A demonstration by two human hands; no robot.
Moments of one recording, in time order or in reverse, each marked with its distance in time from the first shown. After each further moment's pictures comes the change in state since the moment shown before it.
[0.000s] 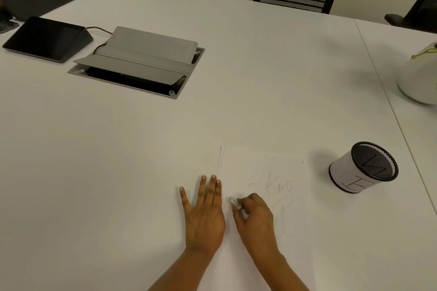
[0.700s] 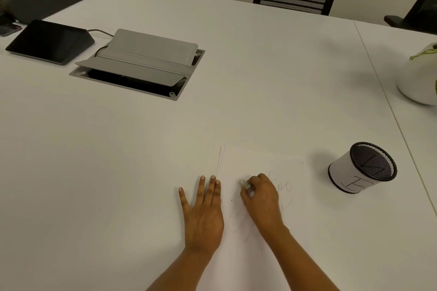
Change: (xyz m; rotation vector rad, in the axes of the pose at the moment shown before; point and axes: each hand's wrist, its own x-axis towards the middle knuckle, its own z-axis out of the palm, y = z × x) left_hand -0.001 -0.001 -0.001 0.029 0.006 0.001; right_hand 0.044 0.008 -0.010 -0.074 -0.027 0.032
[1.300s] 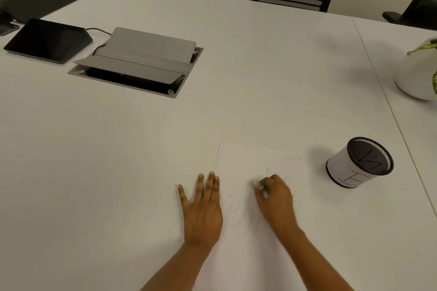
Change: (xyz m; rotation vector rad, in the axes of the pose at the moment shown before) left_hand 0.000 -0.001 0.002 0.043 -0.037 0.001; right_hand -0.009 0.021 -0.022 0.001 0.047 0.030
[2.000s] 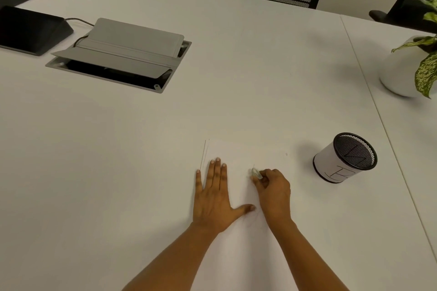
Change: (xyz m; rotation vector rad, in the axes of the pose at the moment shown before) left_hand 0.029 0.039 0.011 -0.203 -0.241 0.079; right_hand 0.012 0.006 -0.012 0.062 0.094 0.183
